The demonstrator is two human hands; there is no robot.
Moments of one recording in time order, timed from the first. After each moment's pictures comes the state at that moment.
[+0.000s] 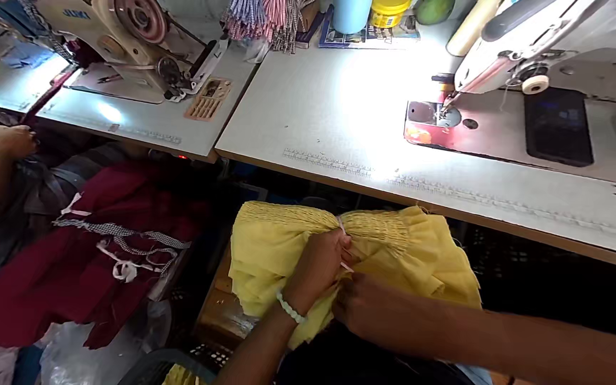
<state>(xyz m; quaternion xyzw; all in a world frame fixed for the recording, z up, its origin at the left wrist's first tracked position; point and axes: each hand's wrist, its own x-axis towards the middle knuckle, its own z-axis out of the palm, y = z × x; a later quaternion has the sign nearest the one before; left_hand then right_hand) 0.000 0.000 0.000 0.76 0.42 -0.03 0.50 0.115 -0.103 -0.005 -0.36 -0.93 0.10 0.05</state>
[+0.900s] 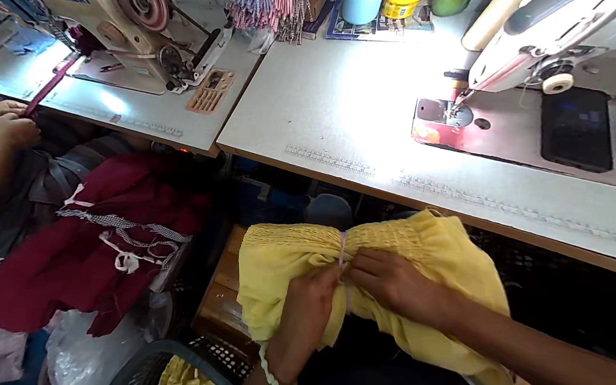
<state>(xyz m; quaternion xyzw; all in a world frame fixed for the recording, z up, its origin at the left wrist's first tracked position) -0.050 -0.069 -0.031 0.84 0.37 0.28 0.28 0.155 -0.096 -0.037 -0.40 -0.86 0.06 0.32</state>
